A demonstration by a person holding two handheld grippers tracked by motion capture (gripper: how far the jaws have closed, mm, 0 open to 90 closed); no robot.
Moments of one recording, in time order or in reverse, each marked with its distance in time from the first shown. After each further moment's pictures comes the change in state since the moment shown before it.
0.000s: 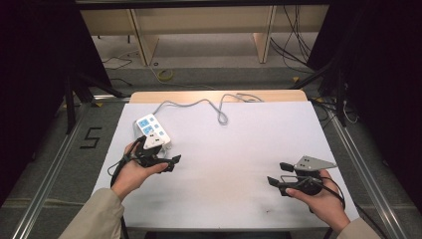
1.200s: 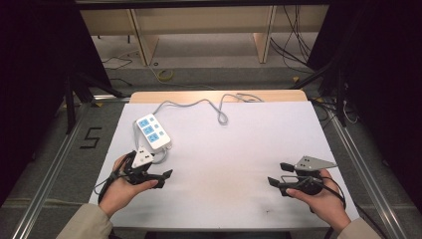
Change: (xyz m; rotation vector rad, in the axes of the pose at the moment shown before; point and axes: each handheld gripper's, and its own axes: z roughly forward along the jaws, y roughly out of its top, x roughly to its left) left arm -0.006 -0.039 -0.027 0.006 0.001 0.024; right arm -0.002 -0.001 0.000 0.010 0.004 -0.002
